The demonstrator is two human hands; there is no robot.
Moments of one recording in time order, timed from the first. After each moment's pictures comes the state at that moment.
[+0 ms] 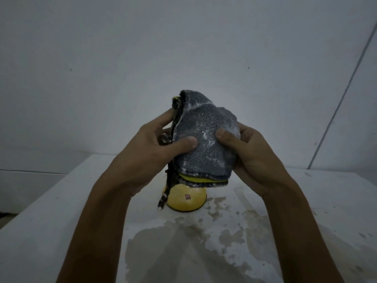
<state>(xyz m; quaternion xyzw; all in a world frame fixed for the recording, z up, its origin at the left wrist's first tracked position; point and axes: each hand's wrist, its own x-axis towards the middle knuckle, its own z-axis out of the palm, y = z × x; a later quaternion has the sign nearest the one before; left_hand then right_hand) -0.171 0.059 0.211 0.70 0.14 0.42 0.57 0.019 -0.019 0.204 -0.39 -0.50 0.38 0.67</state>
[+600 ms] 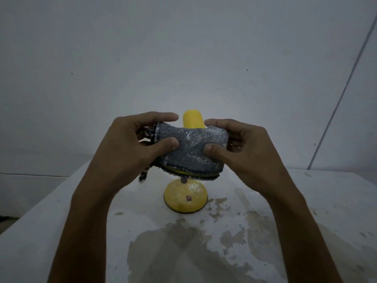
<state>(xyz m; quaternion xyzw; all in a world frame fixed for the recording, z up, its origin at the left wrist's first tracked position) -0.200 0.070 0.213 0.78 0.22 0.50 0.30 0.014 -0.031 0.207 -0.55 -0.62 0.07 0.56</state>
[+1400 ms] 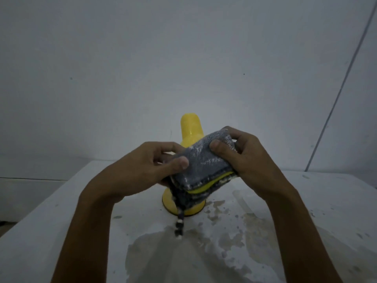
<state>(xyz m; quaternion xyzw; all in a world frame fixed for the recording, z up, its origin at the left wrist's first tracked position) -0.189 0.076 0.203 0.83 0.18 0.27 0.46 0.023 -0.028 0.205 -0.50 -0.61 0.22 0.58</state>
